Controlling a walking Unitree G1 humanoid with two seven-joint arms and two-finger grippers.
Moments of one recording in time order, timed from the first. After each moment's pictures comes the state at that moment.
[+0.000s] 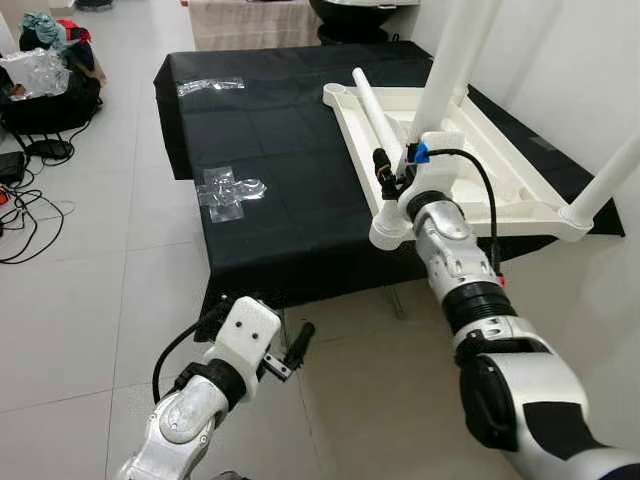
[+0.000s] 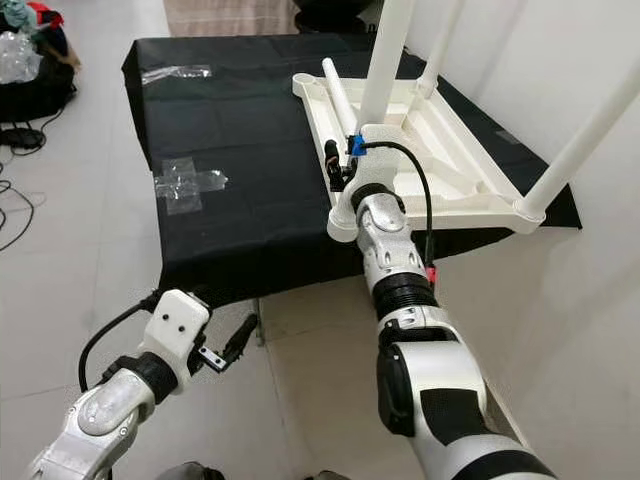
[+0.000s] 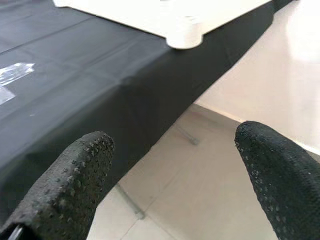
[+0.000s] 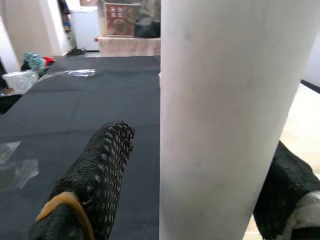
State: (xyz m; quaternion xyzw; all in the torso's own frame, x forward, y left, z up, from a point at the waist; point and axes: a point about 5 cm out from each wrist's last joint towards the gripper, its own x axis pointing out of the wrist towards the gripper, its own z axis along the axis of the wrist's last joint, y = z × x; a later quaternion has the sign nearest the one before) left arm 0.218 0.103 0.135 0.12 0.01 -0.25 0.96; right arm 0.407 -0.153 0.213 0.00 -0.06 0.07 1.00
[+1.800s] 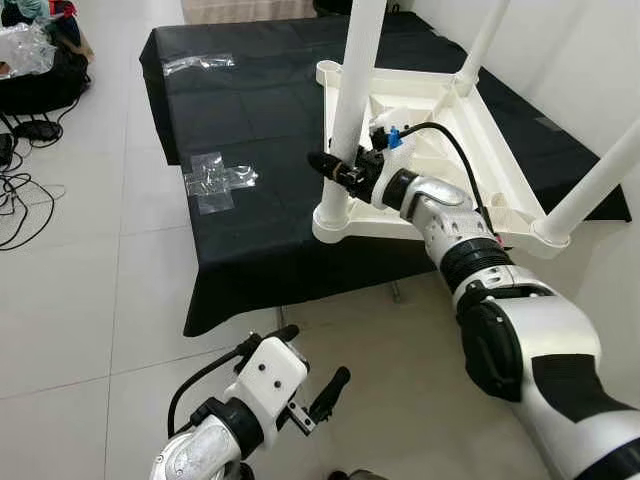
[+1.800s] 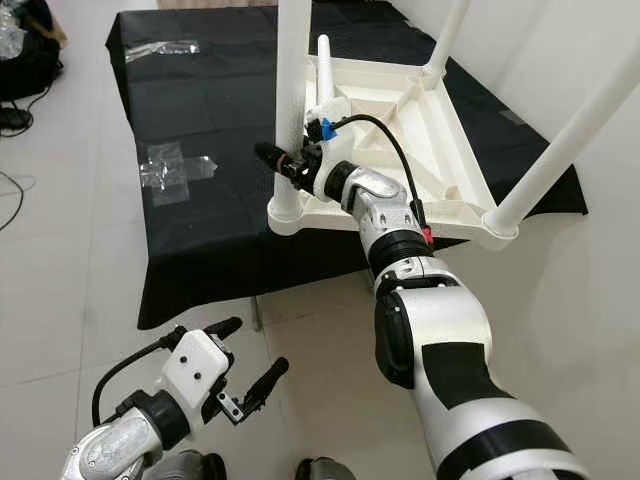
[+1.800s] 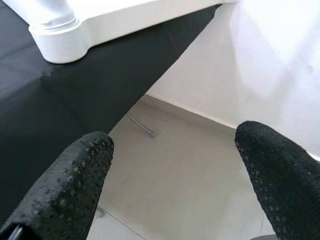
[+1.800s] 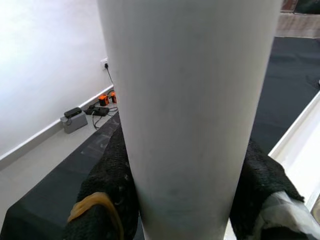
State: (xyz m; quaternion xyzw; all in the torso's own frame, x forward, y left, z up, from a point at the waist) left arm 0.183 0.082 0.132 0.09 0.01 -0.32 0.94; right arm 0.411 -0.110 0.240 -0.03 -0.04 0.37 0.93
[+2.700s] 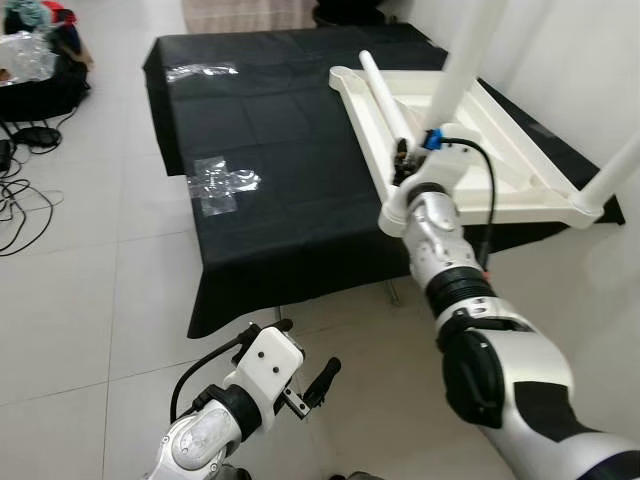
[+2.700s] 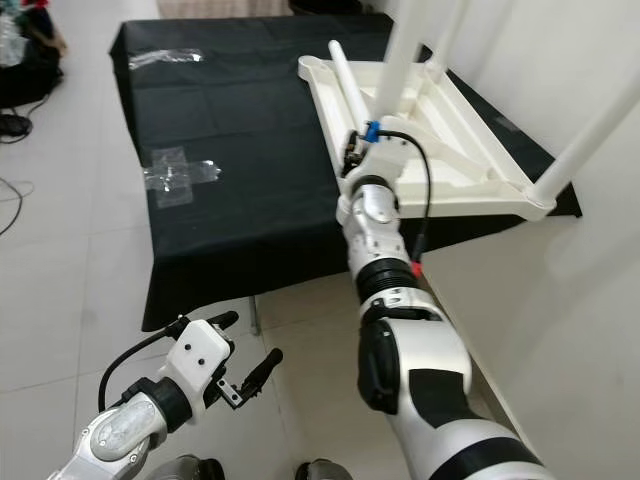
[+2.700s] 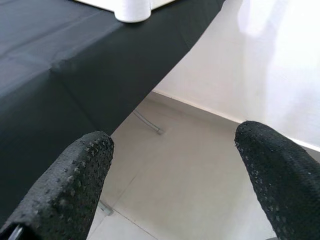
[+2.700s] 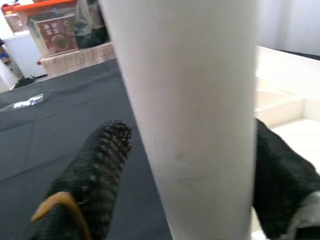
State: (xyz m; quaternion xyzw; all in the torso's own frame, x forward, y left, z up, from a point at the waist) left arm 0.202 0.085 0.120 0.10 0.01 -0.31 0.95; right arm 0.413 -0.136 0.222 0.10 -0.08 -0.06 0.99
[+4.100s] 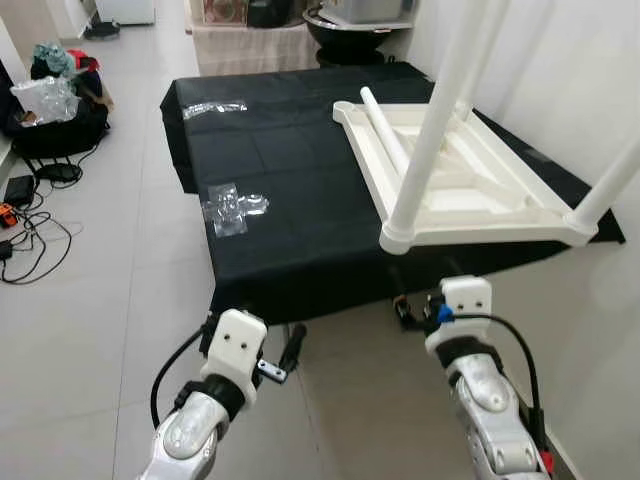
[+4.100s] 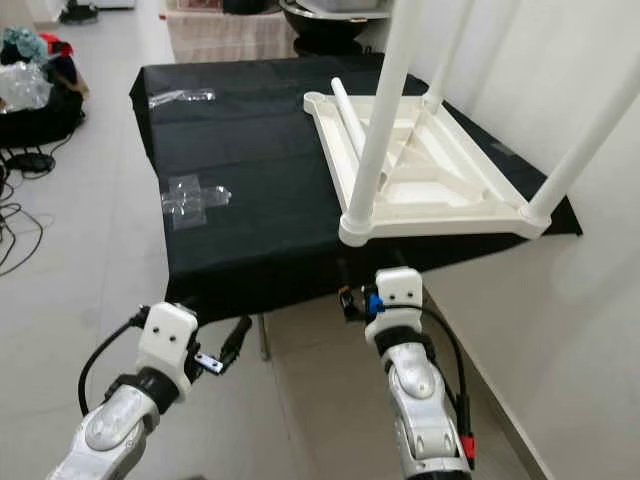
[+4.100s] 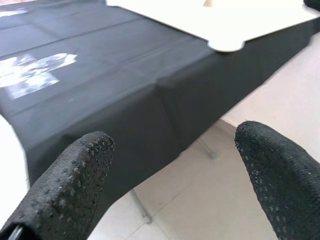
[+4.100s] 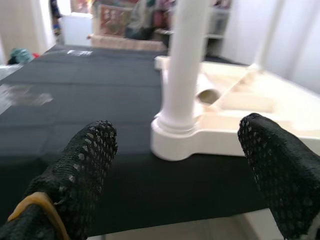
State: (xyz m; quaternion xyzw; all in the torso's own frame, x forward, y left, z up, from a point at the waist) left arm 0.217 0.112 0.114 0.04 0.01 -0.17 0.99; right arm 0.270 -0.167 0.124 -0.05 -0.07 0.05 1.00
